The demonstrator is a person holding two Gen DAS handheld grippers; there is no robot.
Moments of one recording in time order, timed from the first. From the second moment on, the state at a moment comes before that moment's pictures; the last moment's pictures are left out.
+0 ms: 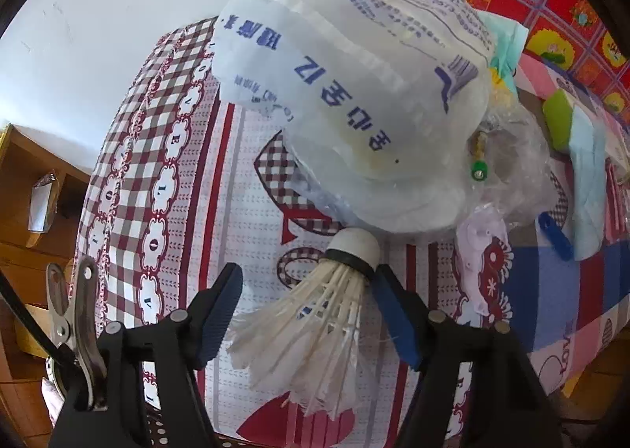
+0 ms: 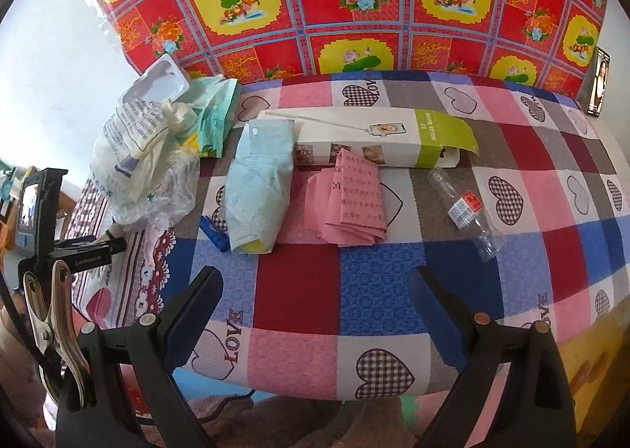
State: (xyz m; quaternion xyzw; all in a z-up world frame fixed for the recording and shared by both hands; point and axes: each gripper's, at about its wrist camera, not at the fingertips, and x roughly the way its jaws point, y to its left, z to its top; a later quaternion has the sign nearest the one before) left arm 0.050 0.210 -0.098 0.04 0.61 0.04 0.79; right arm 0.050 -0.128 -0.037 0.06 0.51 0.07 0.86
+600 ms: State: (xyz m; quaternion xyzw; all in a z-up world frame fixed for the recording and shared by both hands) left arm 0.045 0.217 -0.101 -0.02 0.61 0.05 0.79; right arm 0.070 -0.100 -0.042 0.02 0.51 0.10 0.85
